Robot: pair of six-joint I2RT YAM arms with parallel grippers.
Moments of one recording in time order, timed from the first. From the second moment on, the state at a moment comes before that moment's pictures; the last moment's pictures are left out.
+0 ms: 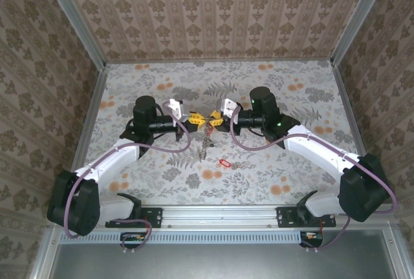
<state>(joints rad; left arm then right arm) -0.44 1.24 0.69 0.33 1.04 0.27 0.56 1.36 0.95 0.02 -0.65 -0.49</state>
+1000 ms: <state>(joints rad) -0.50 1.26 0.89 -0.23 0.89 0.58 0.57 1.37 1.04 -0.23 -0.62 -0.61</state>
